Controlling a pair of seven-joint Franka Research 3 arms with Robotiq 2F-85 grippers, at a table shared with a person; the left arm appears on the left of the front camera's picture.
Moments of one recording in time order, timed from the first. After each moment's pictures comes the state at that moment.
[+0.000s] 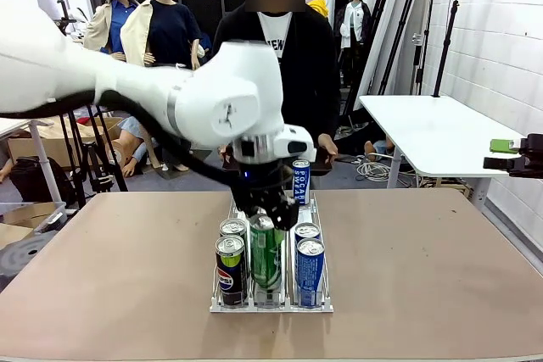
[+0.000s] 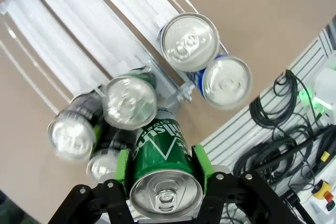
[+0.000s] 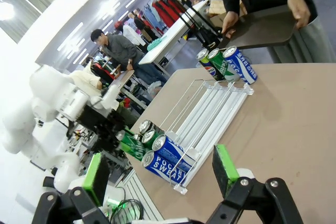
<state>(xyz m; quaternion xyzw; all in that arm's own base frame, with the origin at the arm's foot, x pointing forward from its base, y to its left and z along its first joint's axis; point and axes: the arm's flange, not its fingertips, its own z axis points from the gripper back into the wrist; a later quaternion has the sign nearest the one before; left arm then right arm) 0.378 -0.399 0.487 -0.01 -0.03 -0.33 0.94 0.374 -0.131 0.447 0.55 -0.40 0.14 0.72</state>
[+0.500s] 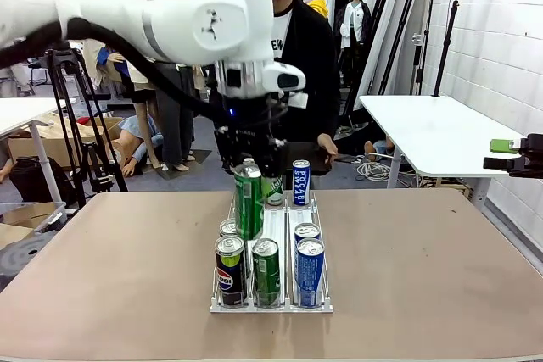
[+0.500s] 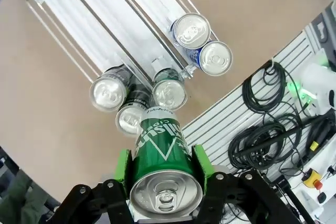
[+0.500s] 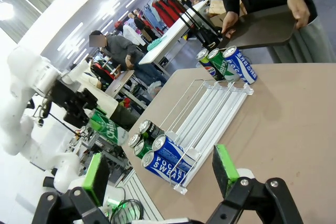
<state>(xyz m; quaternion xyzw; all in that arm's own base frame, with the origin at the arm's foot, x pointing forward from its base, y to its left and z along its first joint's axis) 0.376 -0.380 0.590 0.00 -0.03 -0.32 0.95 0.374 -0.131 0.447 0.55 -0.40 0.14 0.72</state>
